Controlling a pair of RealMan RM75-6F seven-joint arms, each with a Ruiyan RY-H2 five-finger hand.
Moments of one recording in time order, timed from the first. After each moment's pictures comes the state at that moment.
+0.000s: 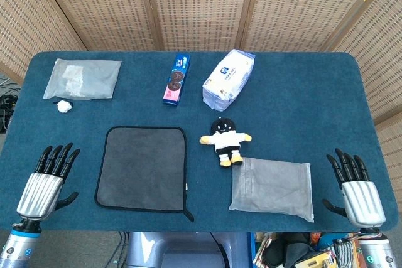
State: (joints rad) left arm -0.10 -1.21 0.01 -1.76 1.65 1.49 0.43; right arm 0.06 -1.15 0.03 -1.69 -1.58 1.51 -0.18
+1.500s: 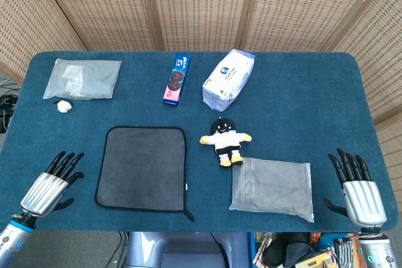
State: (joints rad) left arm -0.20 -1.23 0.10 -1.38 1.78 1.37 0.15; right arm 0.06 -1.15 0.03 -1.69 -1.57 1.51 -0.18
